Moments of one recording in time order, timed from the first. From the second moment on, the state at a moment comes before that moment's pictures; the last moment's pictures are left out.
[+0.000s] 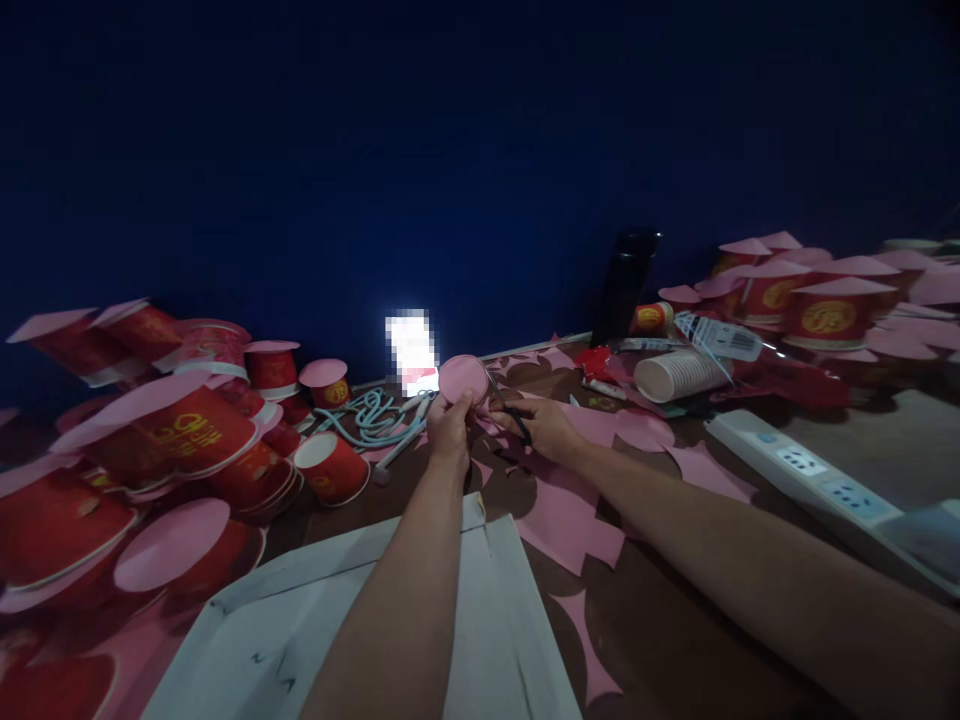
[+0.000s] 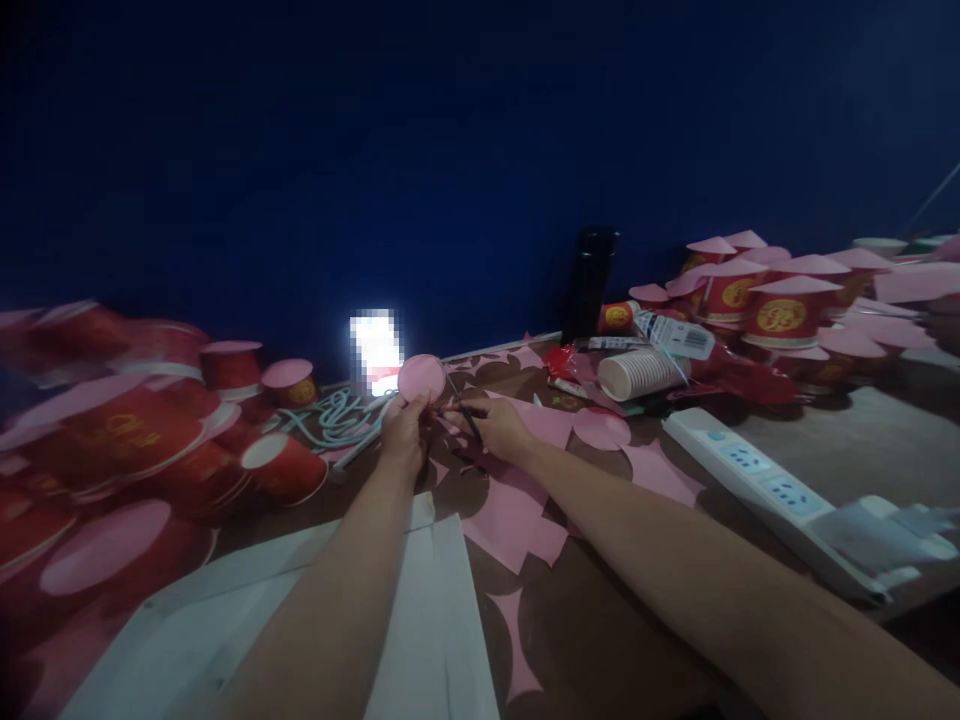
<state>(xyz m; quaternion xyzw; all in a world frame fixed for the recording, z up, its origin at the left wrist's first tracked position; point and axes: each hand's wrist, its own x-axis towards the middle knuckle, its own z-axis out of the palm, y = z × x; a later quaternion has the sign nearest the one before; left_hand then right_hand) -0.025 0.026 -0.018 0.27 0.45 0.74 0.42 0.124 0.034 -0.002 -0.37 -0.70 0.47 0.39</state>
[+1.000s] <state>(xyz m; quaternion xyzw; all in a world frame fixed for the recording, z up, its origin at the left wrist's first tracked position) -0.026 0.026 -0.013 0.25 0.47 0.75 0.40 0.122 0.034 -0.006 -0.37 -0.69 0.49 0.39</state>
